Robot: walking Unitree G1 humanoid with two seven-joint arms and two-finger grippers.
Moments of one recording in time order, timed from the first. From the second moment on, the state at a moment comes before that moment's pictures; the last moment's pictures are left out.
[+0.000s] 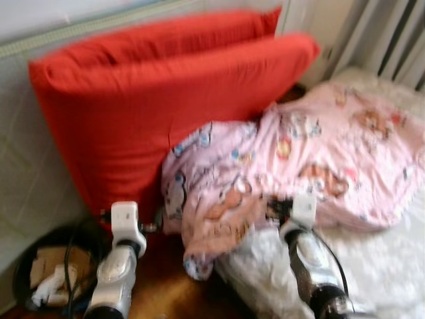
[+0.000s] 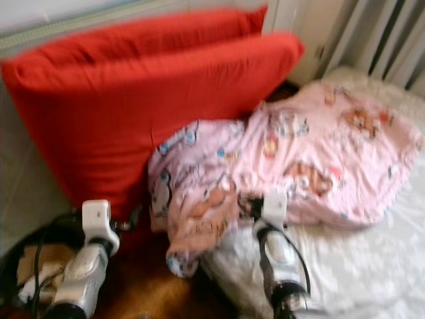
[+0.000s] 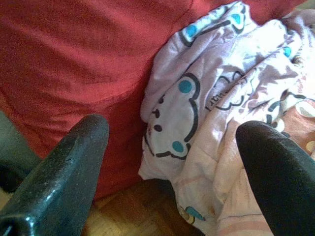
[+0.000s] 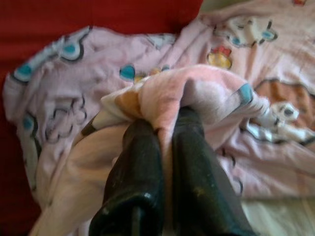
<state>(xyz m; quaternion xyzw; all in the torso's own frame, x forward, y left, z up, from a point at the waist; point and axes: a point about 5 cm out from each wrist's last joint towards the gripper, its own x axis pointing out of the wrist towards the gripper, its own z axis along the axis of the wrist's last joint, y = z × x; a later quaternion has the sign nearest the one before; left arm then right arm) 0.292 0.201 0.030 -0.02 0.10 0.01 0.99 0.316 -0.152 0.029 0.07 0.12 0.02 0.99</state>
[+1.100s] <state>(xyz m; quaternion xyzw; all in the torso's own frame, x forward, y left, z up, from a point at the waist) 0.292 0.202 0.025 -0.03 0.11 0.02 0.99 0.314 -0.149 0.024 0.06 0.14 0.01 0.99</state>
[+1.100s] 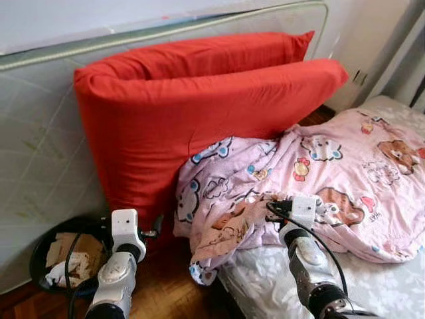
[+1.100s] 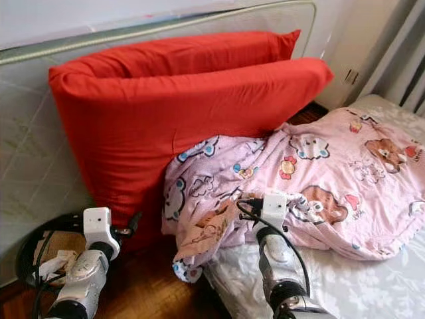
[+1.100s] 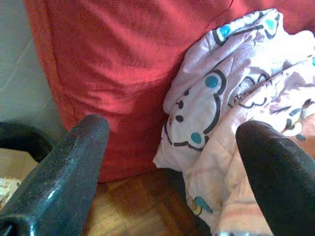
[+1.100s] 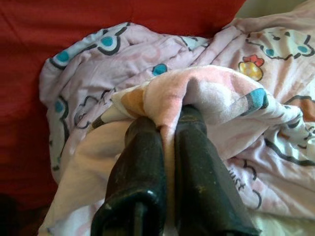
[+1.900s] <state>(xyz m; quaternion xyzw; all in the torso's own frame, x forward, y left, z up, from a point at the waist) 0.291 0.200 0.025 -0.03 0.10 0.01 0.99 0.311 -0.148 0.021 0.06 0.15 0.01 0.99</state>
